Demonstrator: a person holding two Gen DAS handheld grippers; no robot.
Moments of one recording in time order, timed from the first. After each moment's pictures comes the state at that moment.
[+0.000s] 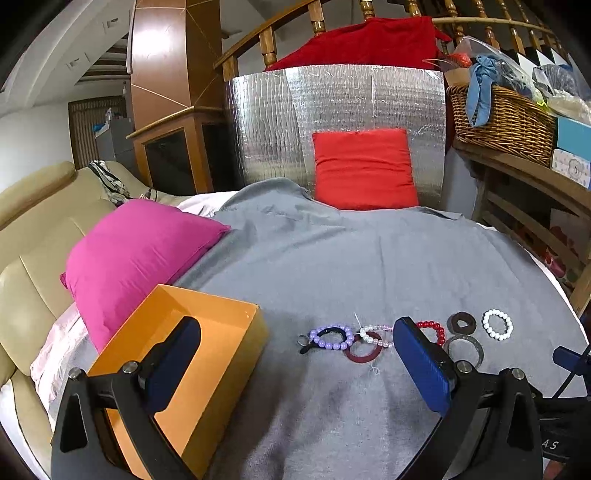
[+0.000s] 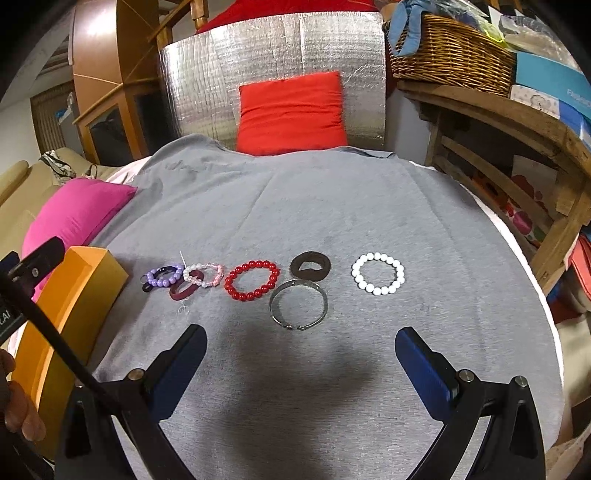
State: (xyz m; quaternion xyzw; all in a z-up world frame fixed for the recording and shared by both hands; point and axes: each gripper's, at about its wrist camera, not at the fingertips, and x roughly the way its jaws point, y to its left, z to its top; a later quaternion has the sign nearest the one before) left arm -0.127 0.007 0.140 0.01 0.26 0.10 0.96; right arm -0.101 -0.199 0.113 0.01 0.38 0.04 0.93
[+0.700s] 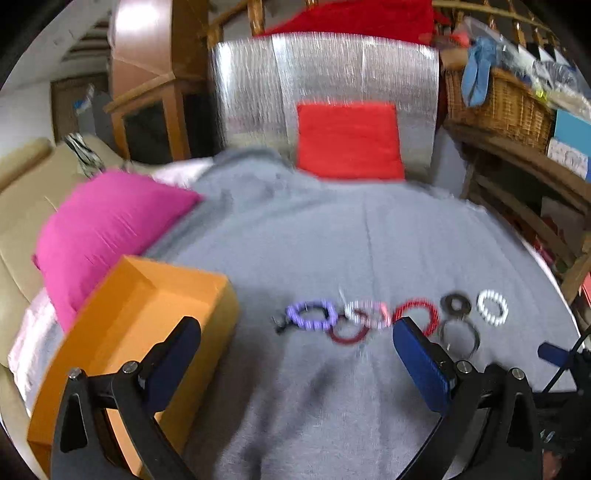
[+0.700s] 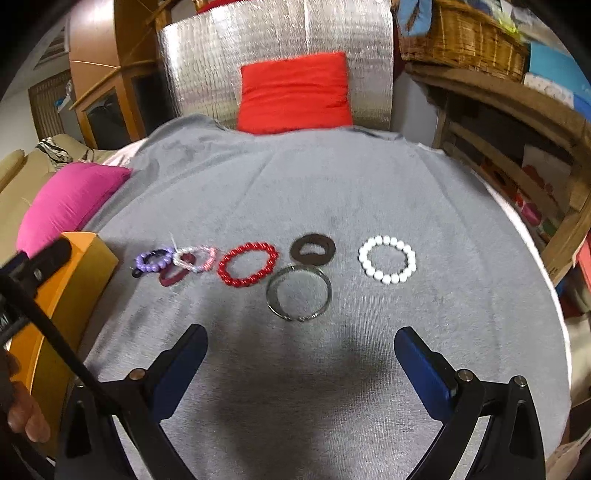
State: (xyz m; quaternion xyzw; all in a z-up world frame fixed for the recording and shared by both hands) left arm -0.092 0.007 0.105 -0.01 0.33 0.06 0.94; right arm -0.078 -0.201 0.089 0.01 0.42 0.05 0.91
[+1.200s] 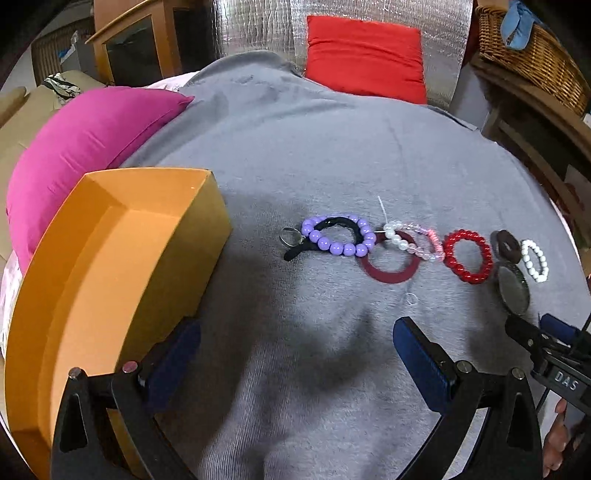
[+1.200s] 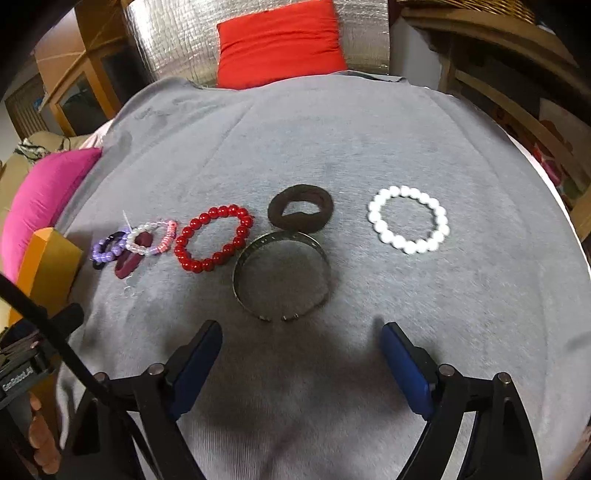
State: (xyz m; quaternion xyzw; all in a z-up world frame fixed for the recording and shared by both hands) left arm -0.048 0.028 0.038 -0.03 0.46 0.06 0.88; right arm -0.027 -0.203 0.035 0.03 0.49 0.04 0.87
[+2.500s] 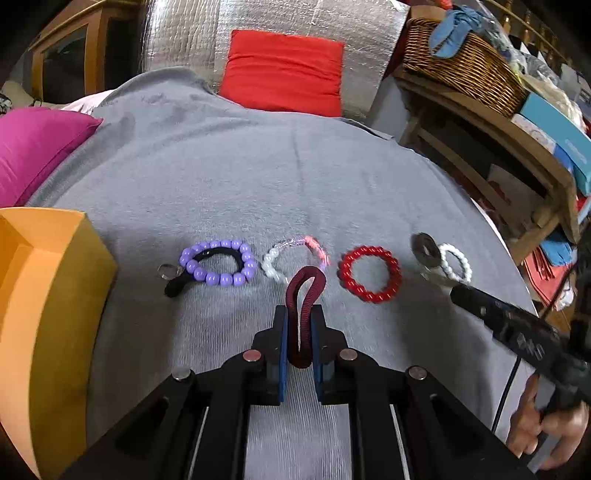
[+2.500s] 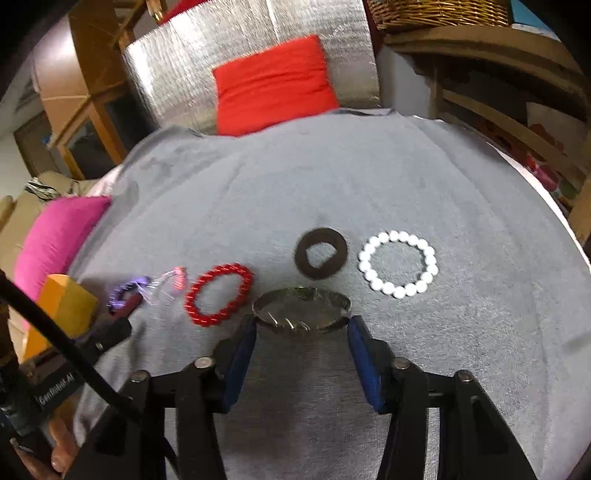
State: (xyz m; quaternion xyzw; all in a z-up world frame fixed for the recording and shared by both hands) left arm -0.031 0.000 0.046 -0.07 0.42 -0.11 0.90; right arm -0.032 -0.223 0.060 0.09 0.41 0.06 0.90
